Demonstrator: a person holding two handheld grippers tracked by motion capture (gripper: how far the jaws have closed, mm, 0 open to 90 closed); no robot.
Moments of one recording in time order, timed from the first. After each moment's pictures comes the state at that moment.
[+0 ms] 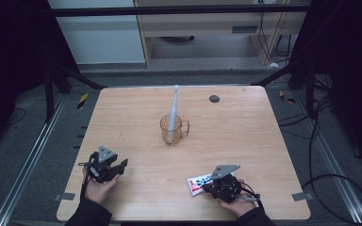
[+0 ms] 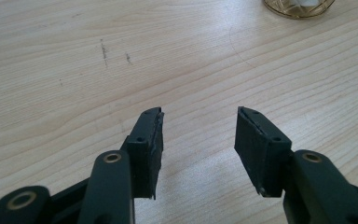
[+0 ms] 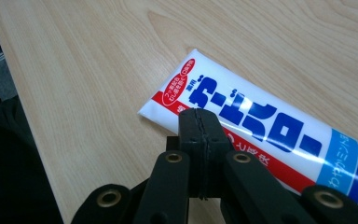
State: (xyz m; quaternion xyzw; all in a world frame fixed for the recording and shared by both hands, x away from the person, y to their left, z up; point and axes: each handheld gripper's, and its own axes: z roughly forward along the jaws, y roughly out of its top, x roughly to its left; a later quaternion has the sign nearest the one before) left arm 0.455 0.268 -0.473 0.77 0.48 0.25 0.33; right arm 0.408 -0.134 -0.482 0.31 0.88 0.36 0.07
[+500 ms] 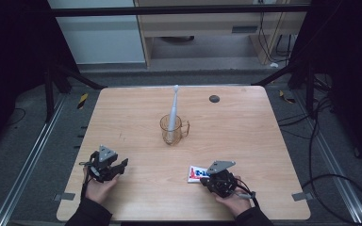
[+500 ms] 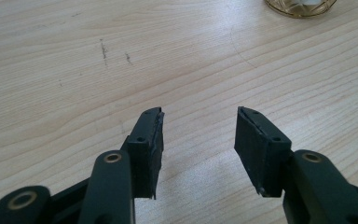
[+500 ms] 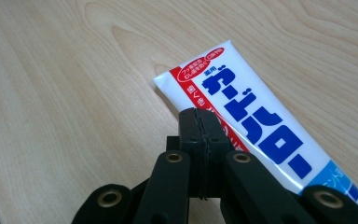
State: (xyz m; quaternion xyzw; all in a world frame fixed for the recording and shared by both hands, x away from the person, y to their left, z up) left arm 0.456 0.267 -0.474 0.77 0.48 0.25 0.33; right arm 0.421 -0.124 -0.485 0.34 0.87 0.35 0.10
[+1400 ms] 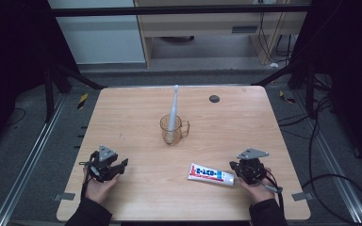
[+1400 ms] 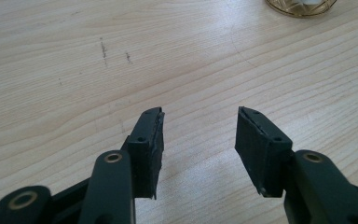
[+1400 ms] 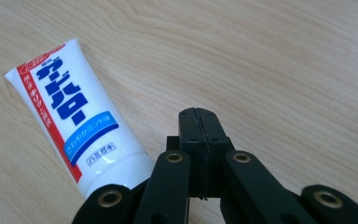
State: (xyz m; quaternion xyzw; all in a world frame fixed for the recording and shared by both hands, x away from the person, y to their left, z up) left arm 0.457 0.268 -0.473 0.77 0.48 0.25 0.33; right arm 0.442 -0.205 -0.472 0.44 0.81 0.34 0.19
